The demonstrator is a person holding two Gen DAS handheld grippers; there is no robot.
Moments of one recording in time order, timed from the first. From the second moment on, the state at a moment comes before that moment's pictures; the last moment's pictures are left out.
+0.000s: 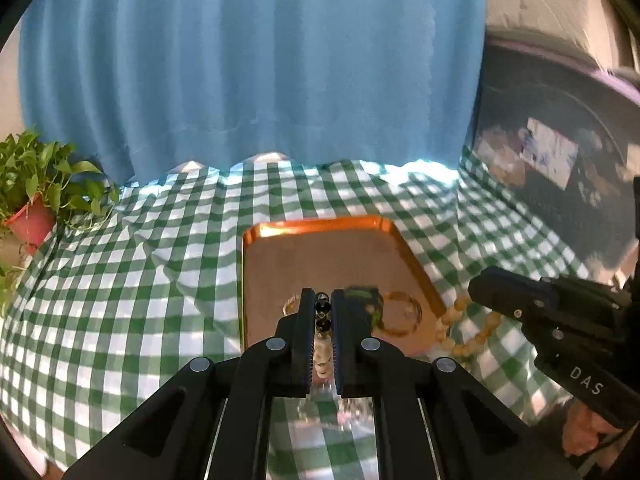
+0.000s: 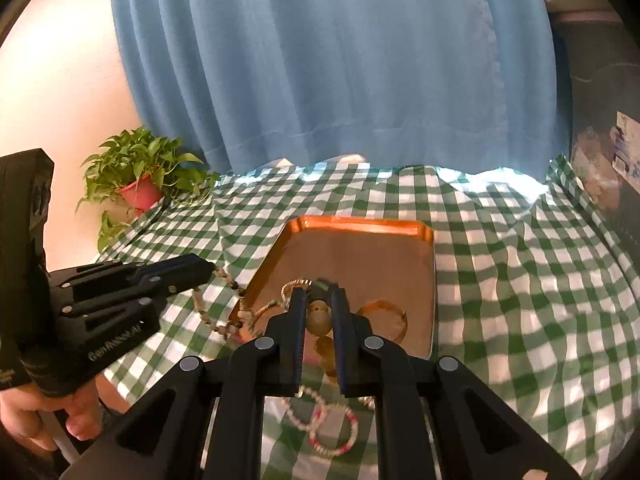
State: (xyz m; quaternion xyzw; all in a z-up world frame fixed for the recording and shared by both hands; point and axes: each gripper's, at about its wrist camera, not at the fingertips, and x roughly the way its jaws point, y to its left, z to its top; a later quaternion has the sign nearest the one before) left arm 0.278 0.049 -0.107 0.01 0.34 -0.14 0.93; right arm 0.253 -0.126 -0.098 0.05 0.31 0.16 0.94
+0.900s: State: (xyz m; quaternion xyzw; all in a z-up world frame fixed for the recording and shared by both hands) left arm 0.398 0.090 -0.185 -0.12 0.35 -0.17 0.91; right arm 0.364 -0.141 -0.126 0.04 0.30 0.20 0.93
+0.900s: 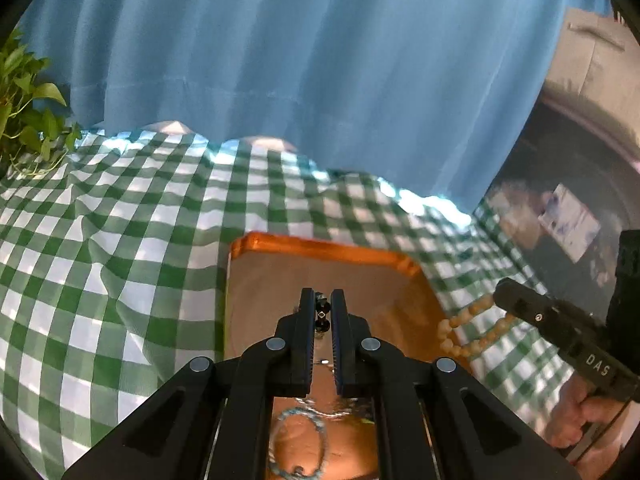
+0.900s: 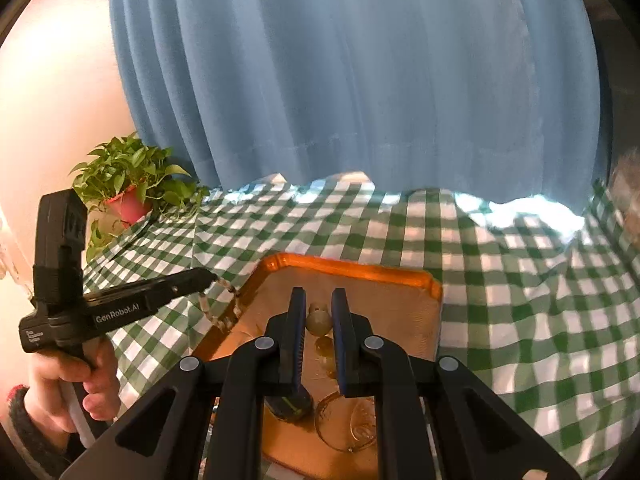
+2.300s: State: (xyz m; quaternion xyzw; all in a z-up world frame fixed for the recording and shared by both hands) left arm 0.366 0.059 -0.196 0.01 0.36 -0.10 0.93; right arm 0.398 -0.166 -0.189 0.07 0.35 0.14 0.92
